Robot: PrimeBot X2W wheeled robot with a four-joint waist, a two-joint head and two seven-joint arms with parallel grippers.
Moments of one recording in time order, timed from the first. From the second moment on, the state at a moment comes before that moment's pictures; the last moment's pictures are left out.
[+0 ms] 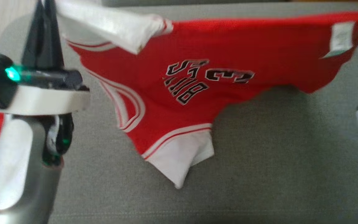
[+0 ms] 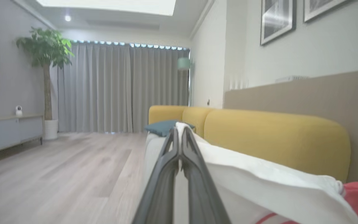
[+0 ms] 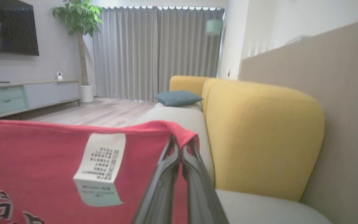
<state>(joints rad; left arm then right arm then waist) -0.44 0.25 -0.24 -0.12 -0.32 0.16 -0.17 -0.26 -0.27 -0.10 -0.25 0.27 0.12 0.20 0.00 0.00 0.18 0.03</state>
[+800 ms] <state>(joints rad) -0.78 0.27 -0.32 -0.11 -0.30 0.10 0.00 -0.48 -0.33 -0.13 -0.24 0.36 0.12 0.31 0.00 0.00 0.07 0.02</state>
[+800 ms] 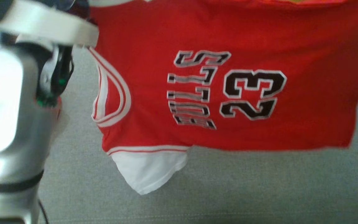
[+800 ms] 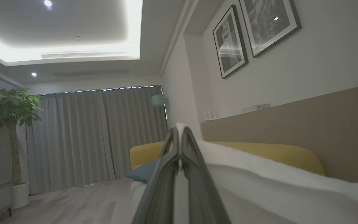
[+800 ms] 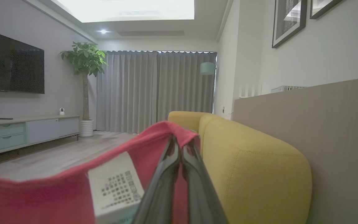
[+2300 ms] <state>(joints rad) -0.76 0.03 -0.14 0.84 -0.34 -0.01 -0.26 -0.82 -0.26 0.58 0.97 0.72 0.12 -0.24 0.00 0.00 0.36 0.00</state>
